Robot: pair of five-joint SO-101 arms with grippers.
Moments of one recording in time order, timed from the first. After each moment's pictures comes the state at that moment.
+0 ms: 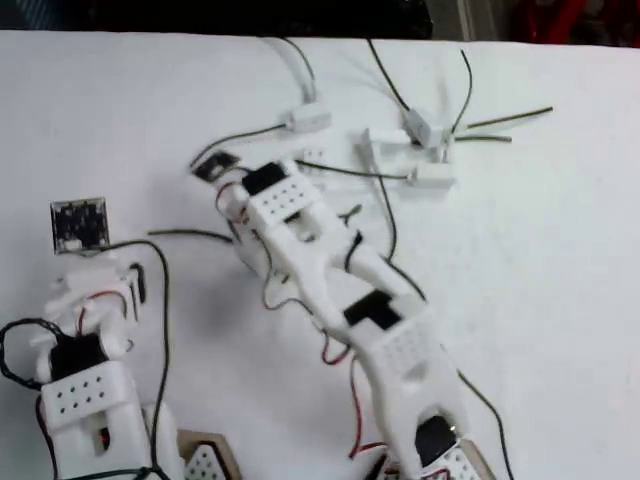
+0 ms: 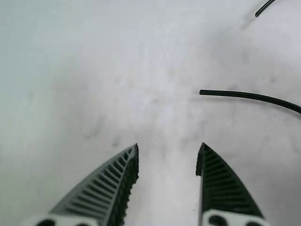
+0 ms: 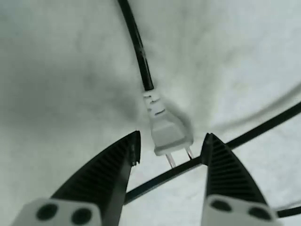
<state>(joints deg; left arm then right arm) -28.4 -63.0 78.2 41.8 -13.9 -38.3 37.5 -22.4 84.5 13.7</state>
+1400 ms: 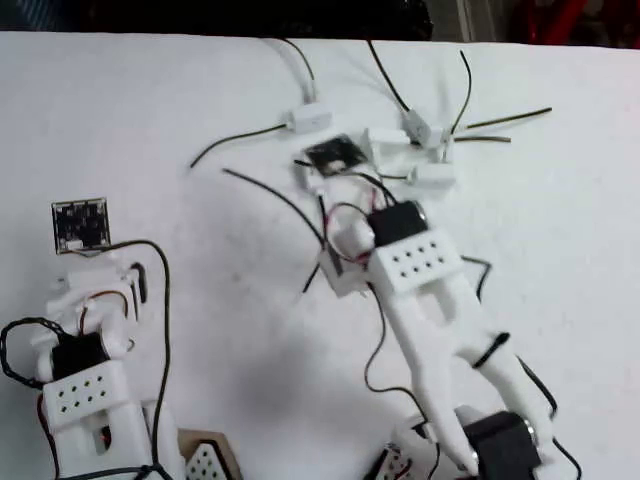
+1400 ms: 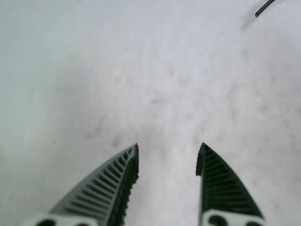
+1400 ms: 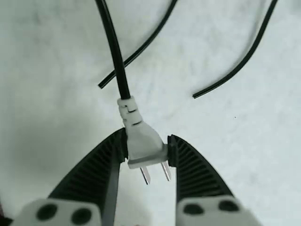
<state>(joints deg) -28.4 -63.0 78.2 41.8 -13.9 -24.4 -20.4 28.2 78.5 4.6</state>
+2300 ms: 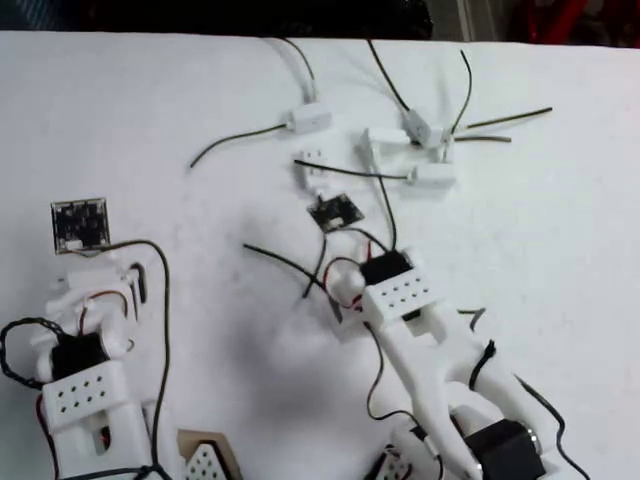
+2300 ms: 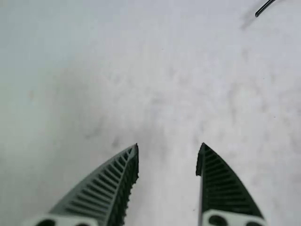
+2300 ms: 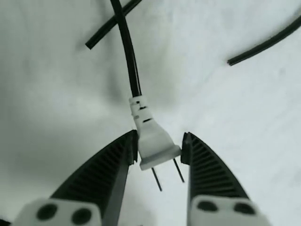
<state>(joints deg) -28.4 -63.0 78.2 41.8 -13.9 -28.6 -21.9 48.6 67.8 3.6</state>
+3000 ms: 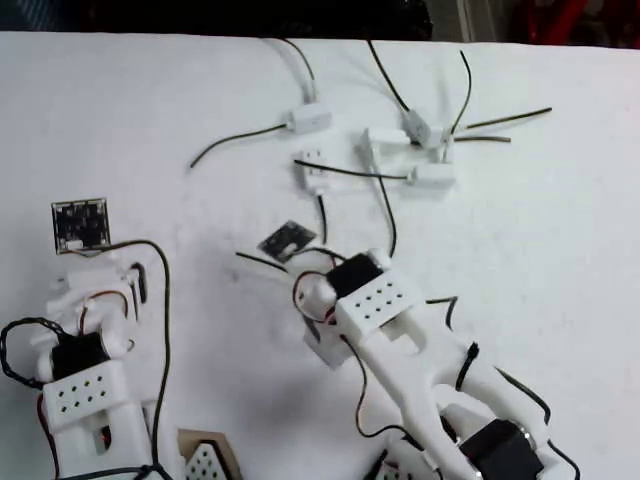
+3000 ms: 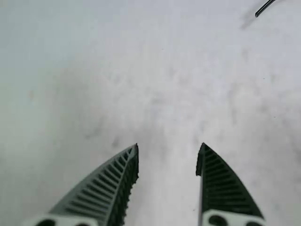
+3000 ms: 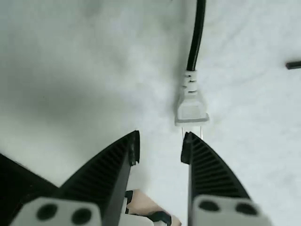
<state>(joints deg) -28.4 -63.0 78.2 41.8 -13.9 -37.9 -21.9 43.6 78.2 12.5</state>
